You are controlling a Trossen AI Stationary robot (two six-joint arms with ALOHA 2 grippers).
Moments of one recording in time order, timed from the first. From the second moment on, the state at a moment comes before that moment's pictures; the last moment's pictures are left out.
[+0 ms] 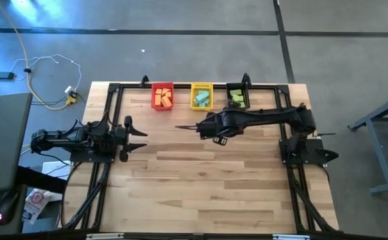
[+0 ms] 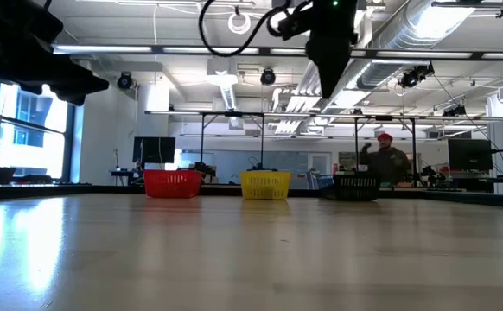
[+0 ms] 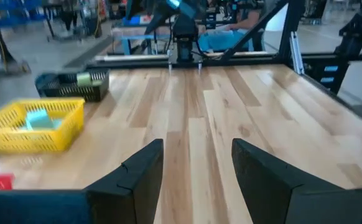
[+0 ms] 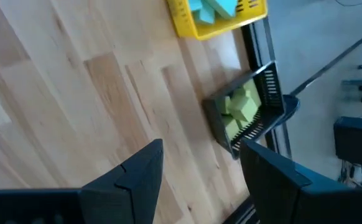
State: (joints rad) left arm 0.11 0.00 0.11 -0.28 -0.01 0.04; right arm 0.05 1.88 1.77 -1.49 0.60 0.40
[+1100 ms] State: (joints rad) left arm 0.11 0.01 0.11 -0.29 -0.01 -0.10; right arm 0.04 0.38 0.20 0.08 0.36 0.27
